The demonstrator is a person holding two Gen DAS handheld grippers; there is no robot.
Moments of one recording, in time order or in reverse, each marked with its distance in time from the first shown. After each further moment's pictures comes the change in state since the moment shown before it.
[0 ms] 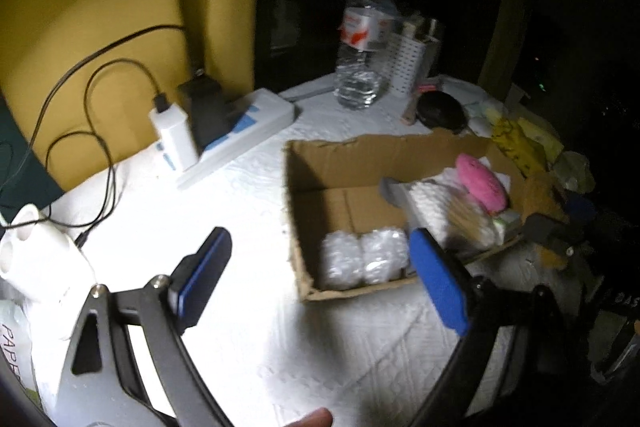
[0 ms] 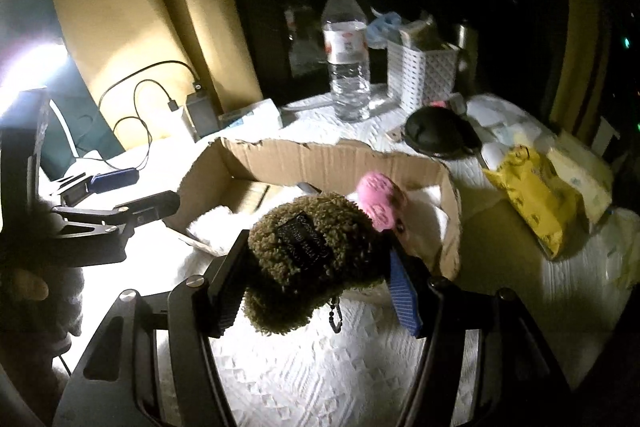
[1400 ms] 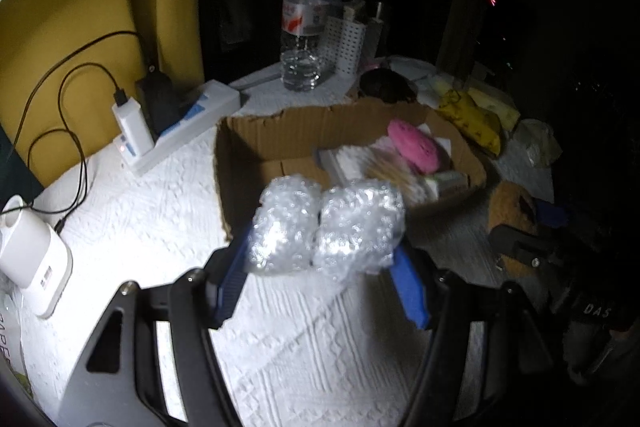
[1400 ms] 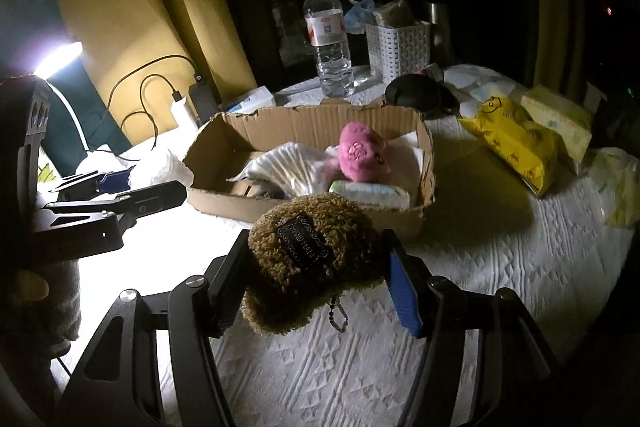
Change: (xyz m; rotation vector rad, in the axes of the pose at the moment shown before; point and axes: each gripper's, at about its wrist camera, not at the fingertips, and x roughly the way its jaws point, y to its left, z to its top) left arm -0.025 -0.048 -0.023 0.082 0.022 -0.092; right arm -0.034 -0.014 -0.049 0.090 -0.008 0.008
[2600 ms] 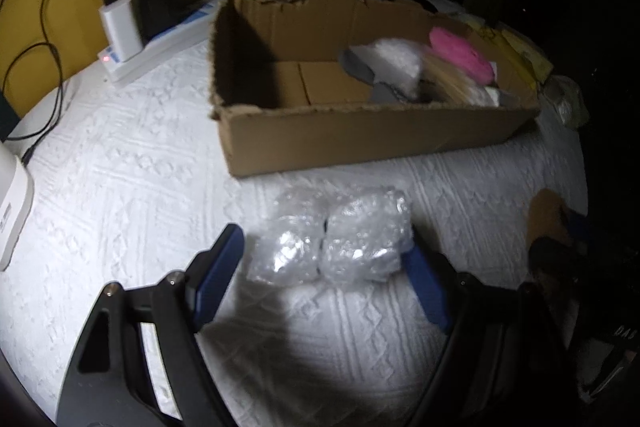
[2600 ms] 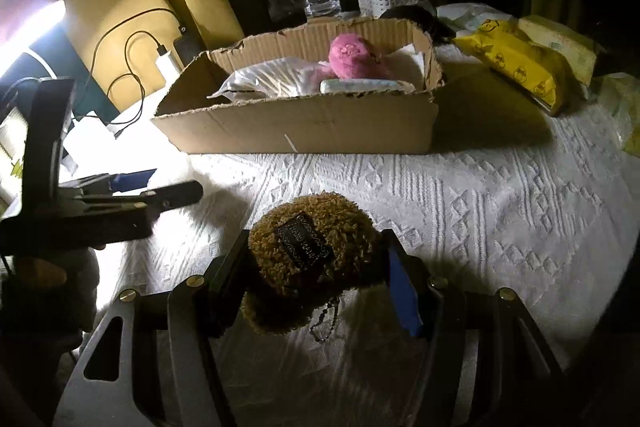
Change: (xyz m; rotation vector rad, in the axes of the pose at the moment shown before) left arm 0.061 0.015 -0.052 -0.040 0.166 0.008; right arm 0.025 0.000 -0.059 0.072 0.098 -0.007
